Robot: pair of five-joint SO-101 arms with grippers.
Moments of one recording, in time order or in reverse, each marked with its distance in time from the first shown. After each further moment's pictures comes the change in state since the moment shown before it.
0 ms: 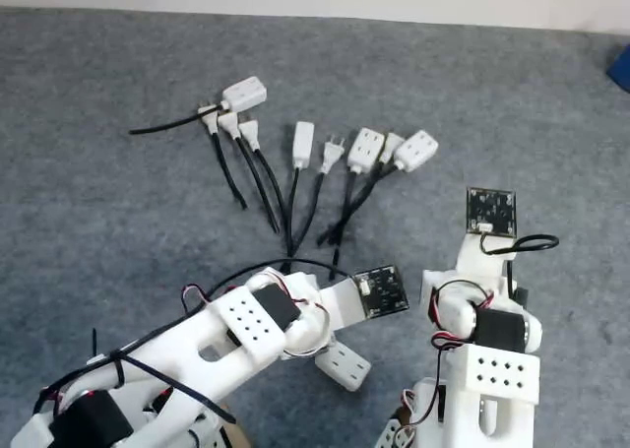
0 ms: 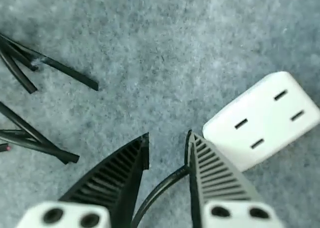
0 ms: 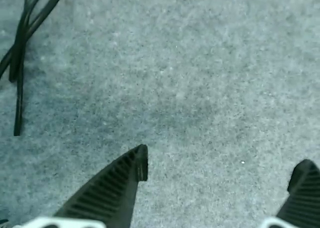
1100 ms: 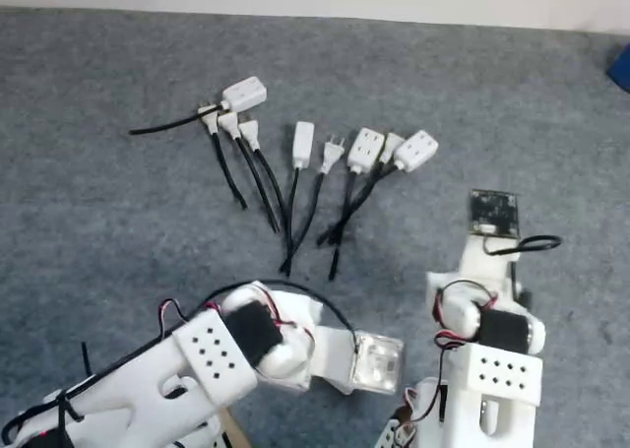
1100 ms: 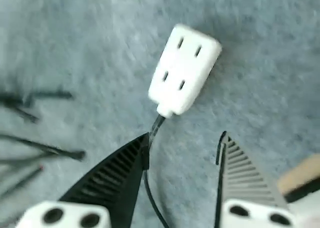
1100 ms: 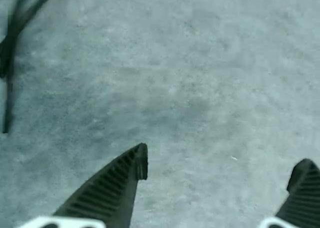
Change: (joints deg) left arm 6.2 -18.2 -4.3 25.3 -21.6; right arm 5.8 0.0 0.4 0.0 2.3
